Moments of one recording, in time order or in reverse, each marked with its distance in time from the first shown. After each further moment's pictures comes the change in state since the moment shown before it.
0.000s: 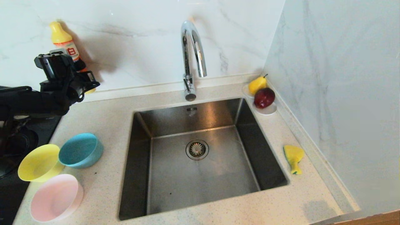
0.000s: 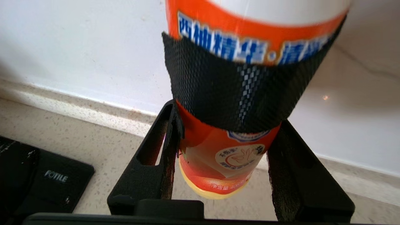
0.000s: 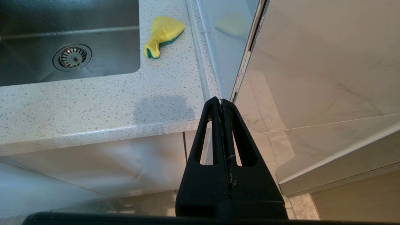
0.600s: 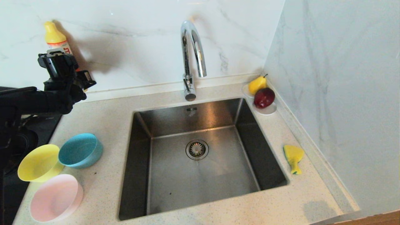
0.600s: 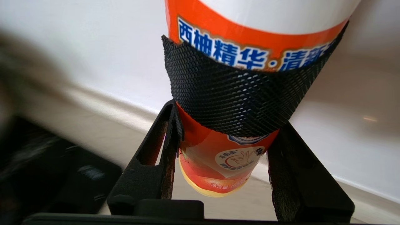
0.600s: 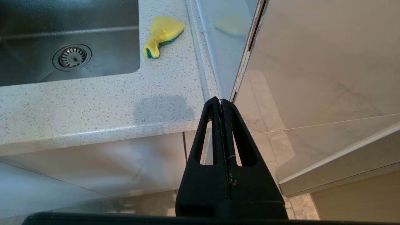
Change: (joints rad) left arm -0.002 0.037 -0.067 0.008 0.196 0.032; right arm 0.000 0.000 0.000 0.000 0.000 0.000
